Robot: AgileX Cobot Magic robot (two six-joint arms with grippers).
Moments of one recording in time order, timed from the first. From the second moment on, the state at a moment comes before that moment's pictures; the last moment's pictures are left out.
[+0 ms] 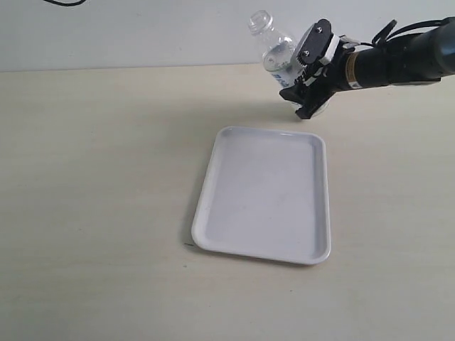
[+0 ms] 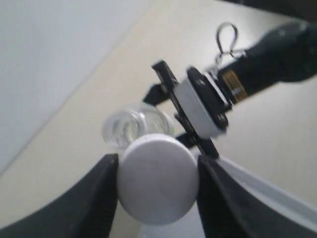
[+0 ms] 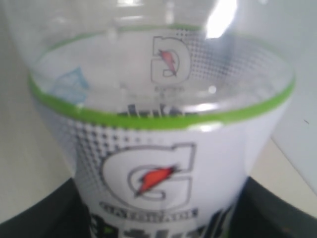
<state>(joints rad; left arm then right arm) -0.35 2.18 -2.13 -0.87 1.02 1.08 -0.05 2.29 -1.49 -1.48 -0.49 0.65</state>
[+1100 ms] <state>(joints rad) -0.67 2.20 -1.74 -0.51 0.89 1.24 -0.05 2.32 -1.48 -1.38 -0.62 0.78</state>
